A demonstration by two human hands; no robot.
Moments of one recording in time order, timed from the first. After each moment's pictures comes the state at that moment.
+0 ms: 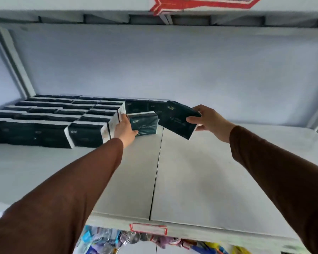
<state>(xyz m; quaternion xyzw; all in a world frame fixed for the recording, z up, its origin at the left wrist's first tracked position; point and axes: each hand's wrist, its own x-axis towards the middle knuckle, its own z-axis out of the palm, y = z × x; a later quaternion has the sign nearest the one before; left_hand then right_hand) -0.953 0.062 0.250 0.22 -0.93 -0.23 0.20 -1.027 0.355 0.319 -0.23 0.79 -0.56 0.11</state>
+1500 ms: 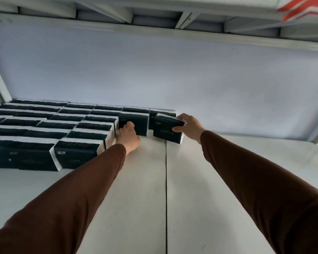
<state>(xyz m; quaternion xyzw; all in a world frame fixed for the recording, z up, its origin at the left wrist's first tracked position) -1.056 0.014 0.234 0.18 -0.94 -0.26 0.16 -1.148 0.250 0.287 -0.21 0.90 -0.38 0.00</state>
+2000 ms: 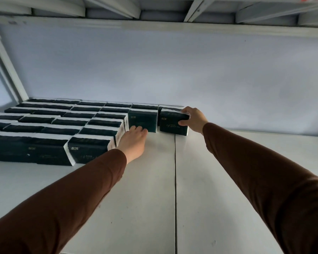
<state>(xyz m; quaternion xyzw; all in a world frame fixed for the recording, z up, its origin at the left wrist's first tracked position) -1.009 0.008 0.232 0.00 -0.98 0.05 0.19 -1.167 0.232 0.286 -0.23 0.92 -0.33 -0.03</state>
